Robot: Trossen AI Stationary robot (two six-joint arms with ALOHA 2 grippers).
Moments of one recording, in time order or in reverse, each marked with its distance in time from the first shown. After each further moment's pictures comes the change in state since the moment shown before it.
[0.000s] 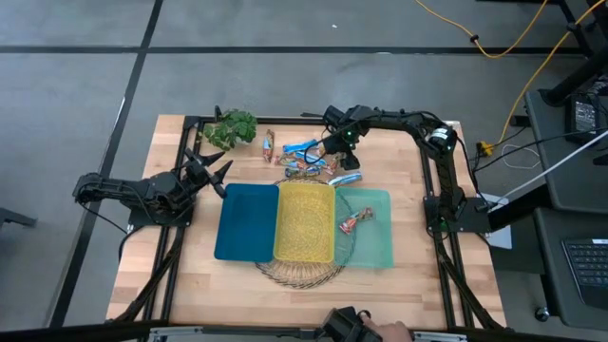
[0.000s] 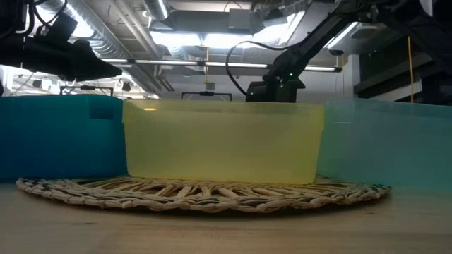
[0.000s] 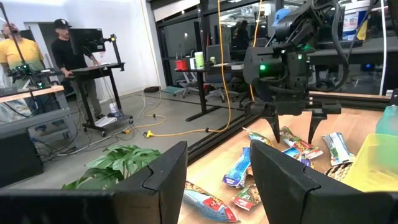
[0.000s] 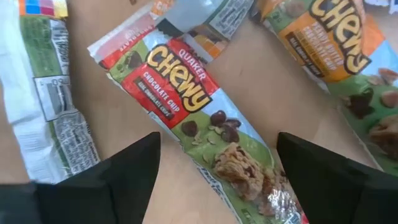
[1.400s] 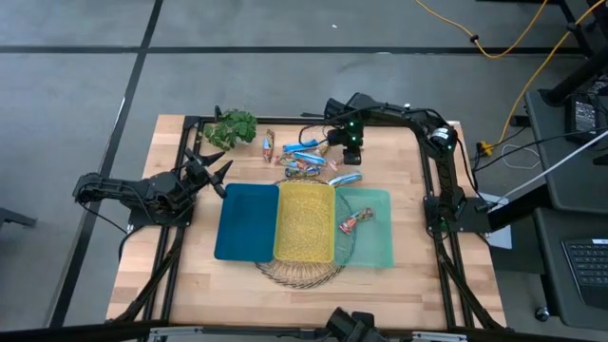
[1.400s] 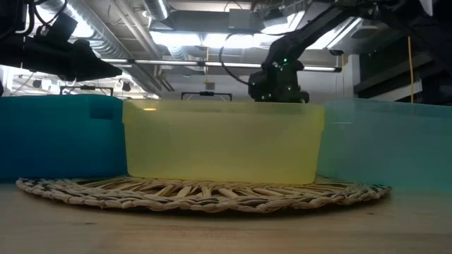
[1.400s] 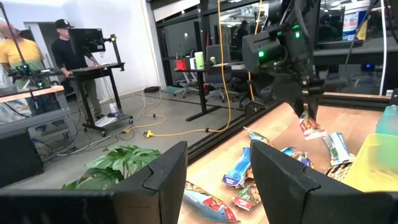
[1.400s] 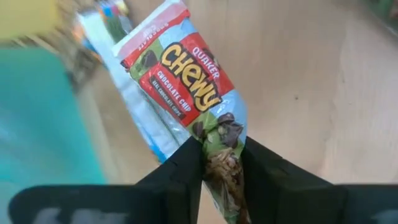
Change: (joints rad) left arm 0.000 0.000 0.000 0.000 0.000 0.000; right arm -0.012 -0.016 0.182 -0.397 -0.042 0.302
